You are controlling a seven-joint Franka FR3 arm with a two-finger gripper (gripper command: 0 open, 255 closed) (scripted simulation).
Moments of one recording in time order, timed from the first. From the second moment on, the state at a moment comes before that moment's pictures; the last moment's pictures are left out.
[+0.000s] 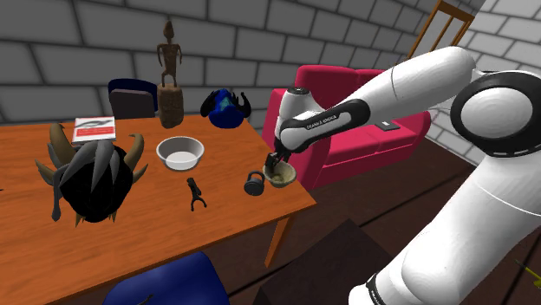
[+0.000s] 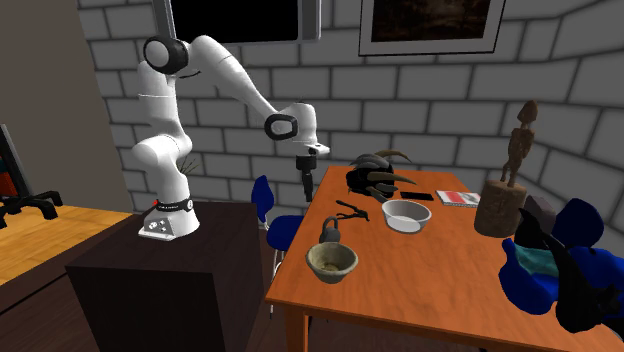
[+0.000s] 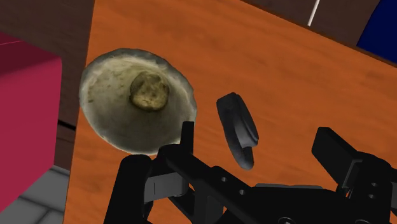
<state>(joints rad) 0.00 0.08 0.01 -2.30 -0.18 2.43 -0.03</state>
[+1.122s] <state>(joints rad) 0.01 0.46 -0.01 -2.10 -0.24 2.61 0.01</state>
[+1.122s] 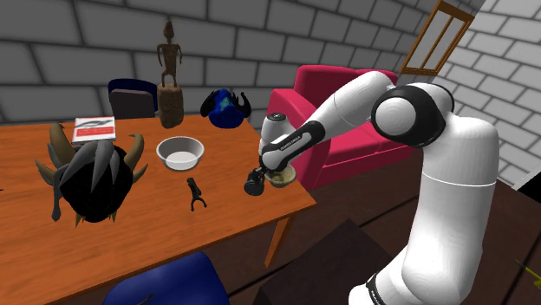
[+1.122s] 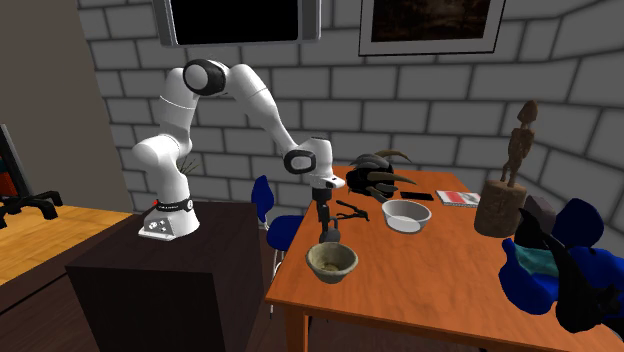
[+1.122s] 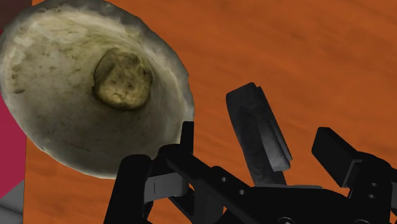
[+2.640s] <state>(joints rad) 0.00 0.39 0.00 -2.11 -0.22 2.54 -0.01</state>
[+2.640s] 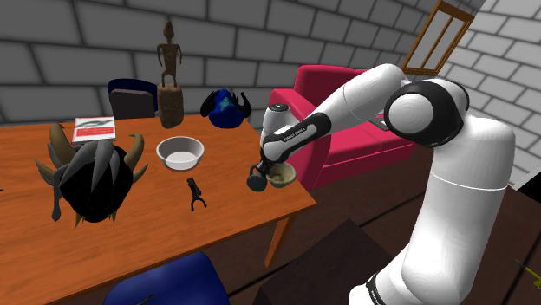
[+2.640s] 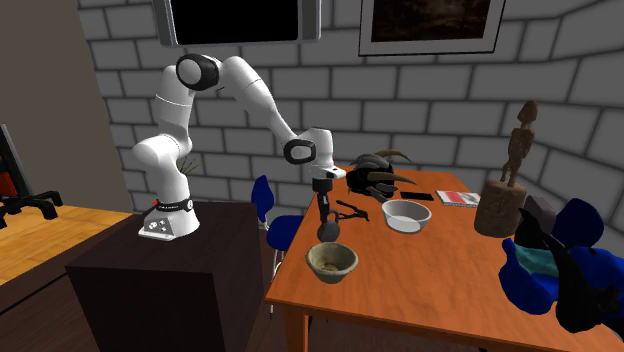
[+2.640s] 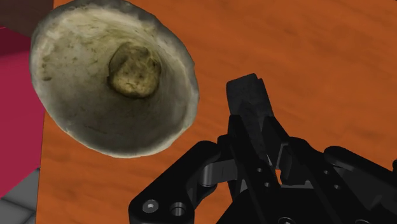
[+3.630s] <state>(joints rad) -0.01 0.24 0.02 -2.08 -0.18 2.37 -0.05</state>
